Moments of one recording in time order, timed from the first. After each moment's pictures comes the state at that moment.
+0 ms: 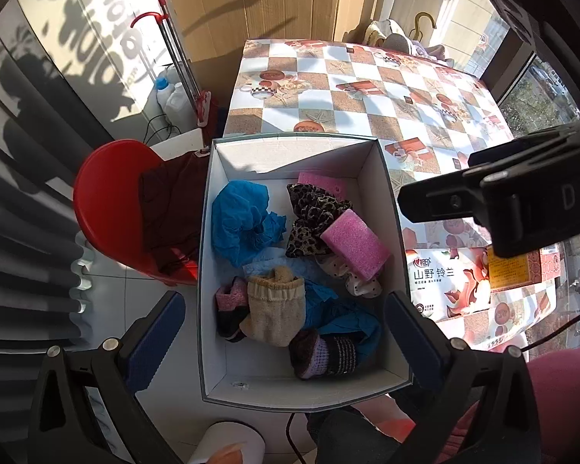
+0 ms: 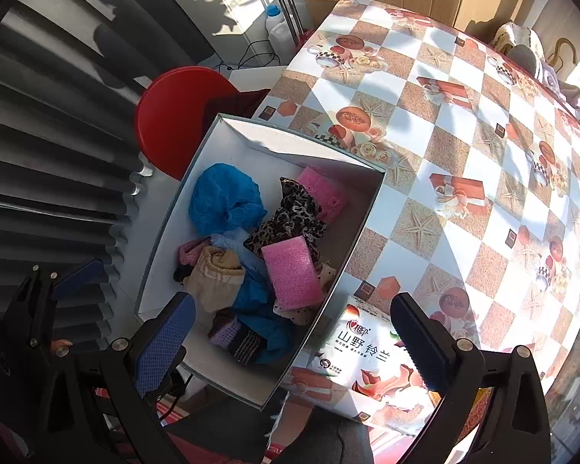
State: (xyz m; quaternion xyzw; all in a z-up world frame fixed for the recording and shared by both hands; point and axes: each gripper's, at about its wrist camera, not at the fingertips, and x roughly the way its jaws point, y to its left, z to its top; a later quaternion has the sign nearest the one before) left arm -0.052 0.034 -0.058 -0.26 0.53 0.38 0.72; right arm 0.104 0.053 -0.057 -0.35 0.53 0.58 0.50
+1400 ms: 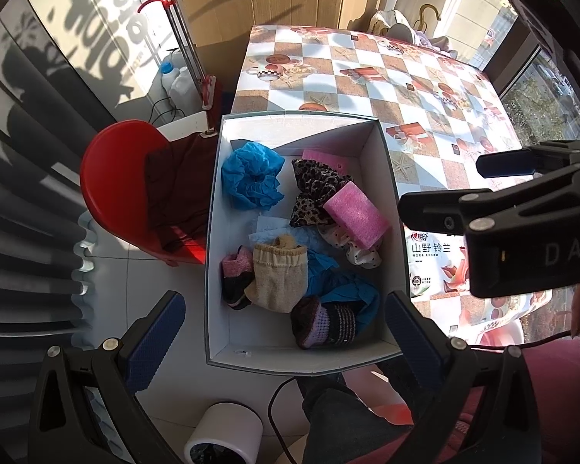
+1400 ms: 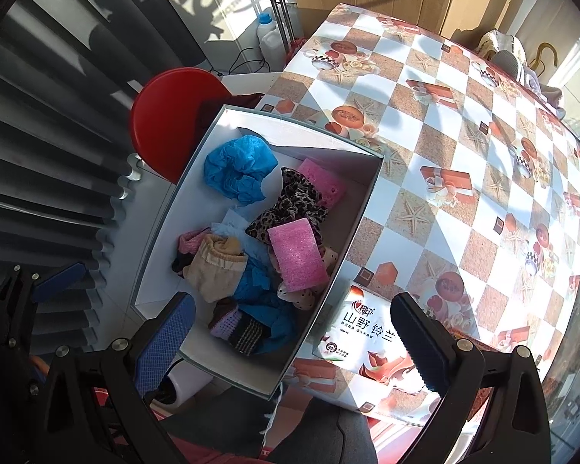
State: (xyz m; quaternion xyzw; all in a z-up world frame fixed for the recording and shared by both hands) left arm -0.066 0.017 -0.054 -0.28 0.54 0.38 0.70; right arm 0.079 0.028 -0.051 -0.36 0.52 0.57 0.53
